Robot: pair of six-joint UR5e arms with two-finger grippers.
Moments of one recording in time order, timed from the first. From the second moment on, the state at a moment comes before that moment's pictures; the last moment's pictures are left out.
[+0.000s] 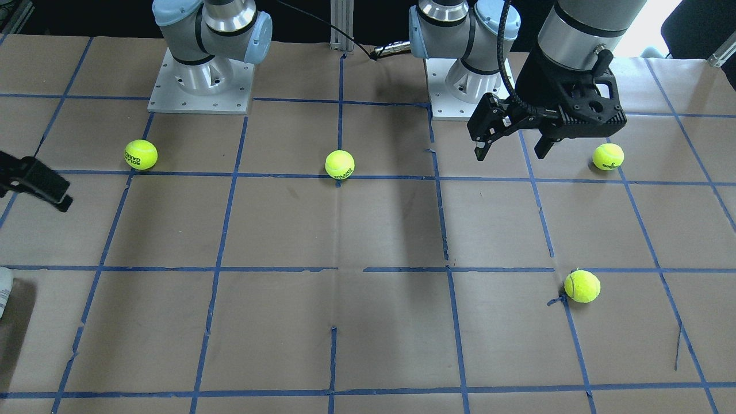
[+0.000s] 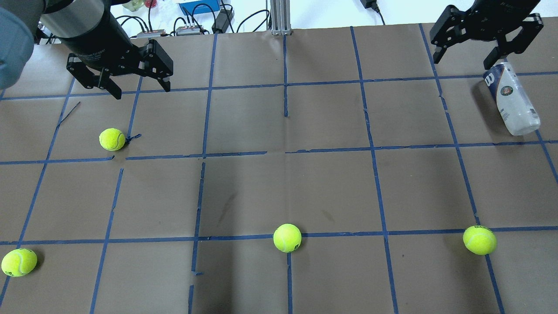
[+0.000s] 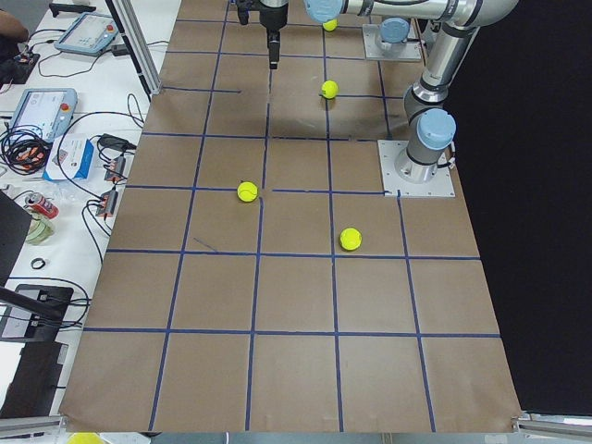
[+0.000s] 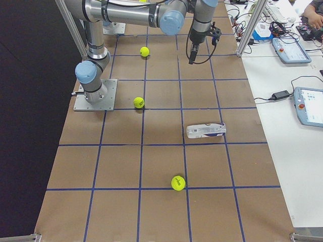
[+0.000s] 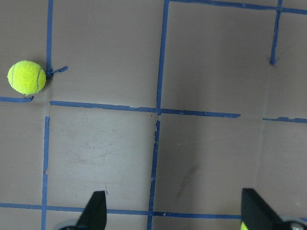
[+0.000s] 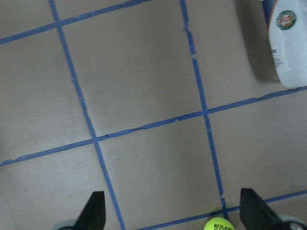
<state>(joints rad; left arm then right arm) -1.54 -1.59 -1.51 -1.56 1.53 -0.07 1.26 -1.32 1.29 -1.47 -1.58 -0.05</state>
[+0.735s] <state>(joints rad) -1.54 -1.59 -1.51 -1.56 1.53 -0.07 1.07 -1.06 1.26 -1.73 -1.61 -0.37</state>
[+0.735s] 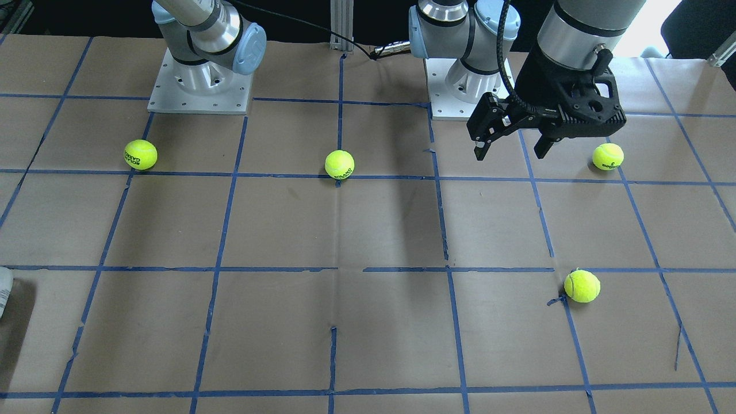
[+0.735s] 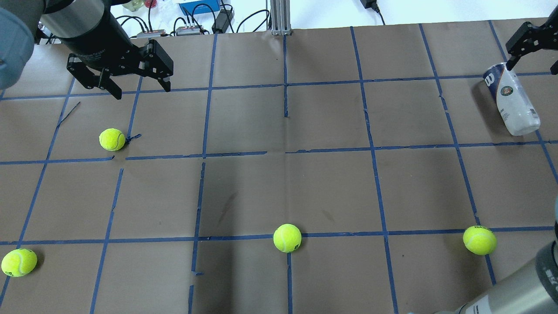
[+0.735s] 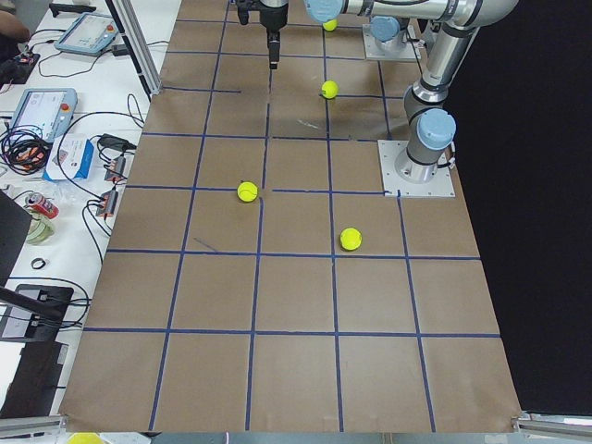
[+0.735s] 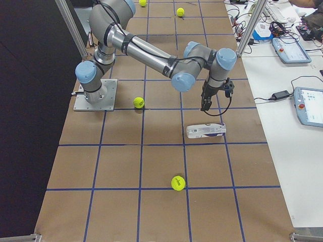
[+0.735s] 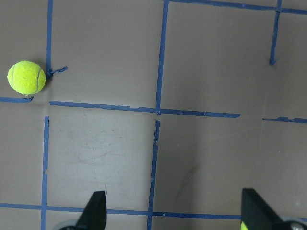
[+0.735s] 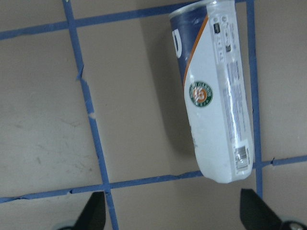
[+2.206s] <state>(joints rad) -1.54 -1.59 -1.51 -1.56 1.53 -0.07 1.00 -0.85 1.34 -2.05 -1.60 -0.59</state>
